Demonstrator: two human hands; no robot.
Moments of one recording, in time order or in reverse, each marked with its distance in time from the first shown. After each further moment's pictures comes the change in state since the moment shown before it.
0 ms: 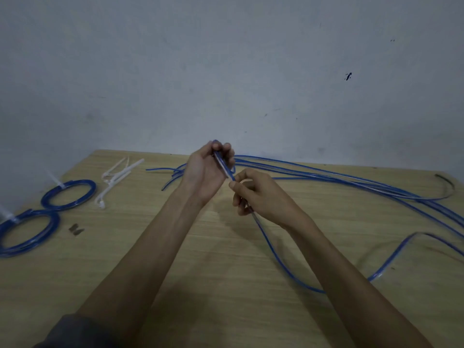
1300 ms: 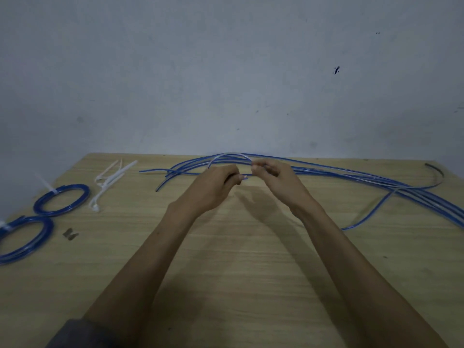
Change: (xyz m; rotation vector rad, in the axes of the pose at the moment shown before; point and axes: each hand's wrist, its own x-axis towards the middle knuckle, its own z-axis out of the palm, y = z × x) left_hand 0.009 -0.027 -0.032 1.866 -0.268 0.488; right_hand 0.005 0.025 -0.042 -0.035 0.277 0.036
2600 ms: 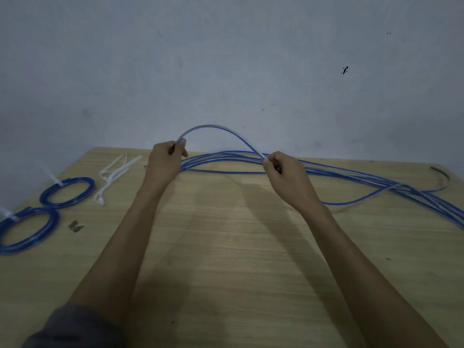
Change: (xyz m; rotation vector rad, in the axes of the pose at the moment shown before) left_hand -0.012 -0.062 -0.061 -0.259 0.484 -0.538; right_hand 0.009 0.006 -0.001 -0.360 0.163 -0.220
